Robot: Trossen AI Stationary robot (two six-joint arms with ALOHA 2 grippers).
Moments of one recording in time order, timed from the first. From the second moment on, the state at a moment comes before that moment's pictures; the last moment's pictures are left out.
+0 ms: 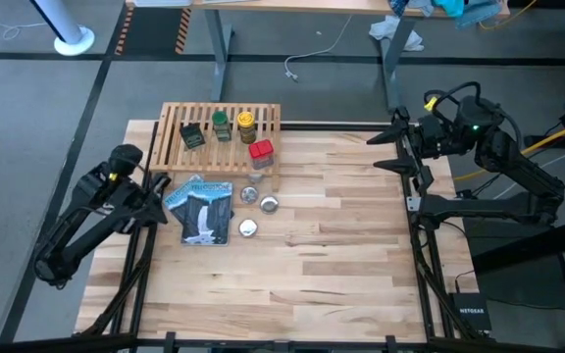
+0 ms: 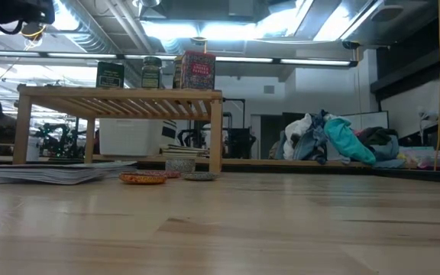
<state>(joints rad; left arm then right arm) 0.96 0.24 0.52 -1.06 1.57 1.02 -0.36 0.83 1.26 -0.47 -0.55 -0.01</state>
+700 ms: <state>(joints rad) 0.96 0.25 0.28 -0.96 1.57 1.11 -0.36 0.83 1.26 -0.46 -0.55 -0.01</state>
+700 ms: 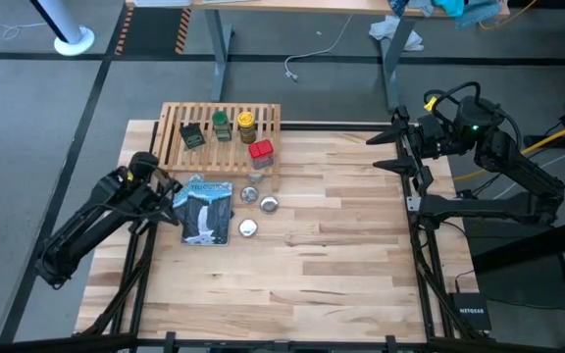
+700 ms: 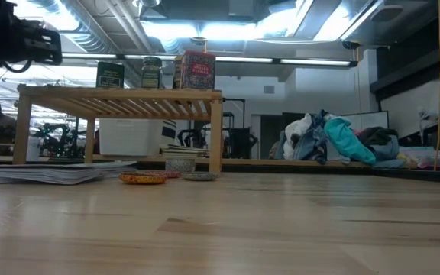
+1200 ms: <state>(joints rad) 0.81 0.25 0.28 -0.97 1.57 1.02 -0.36 0.83 1.26 -0.46 -0.55 -0.01</state>
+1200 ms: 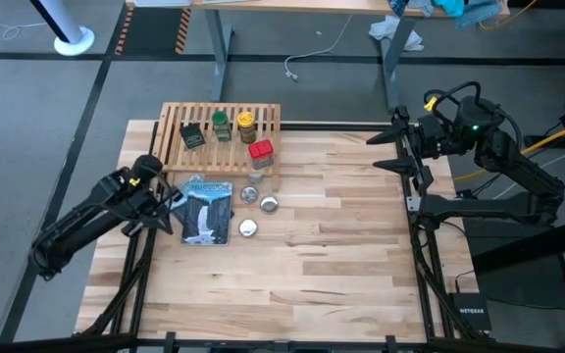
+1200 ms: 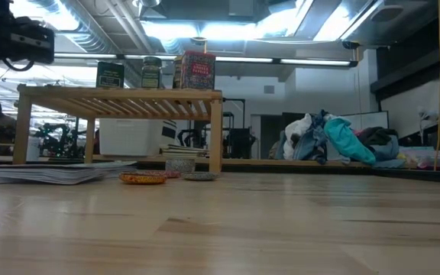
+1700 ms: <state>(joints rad) 0.78 0.25 0.46 -0.89 1.57 0.77 -0.36 0.85 1.26 -0.40 -0.53 0.00</state>
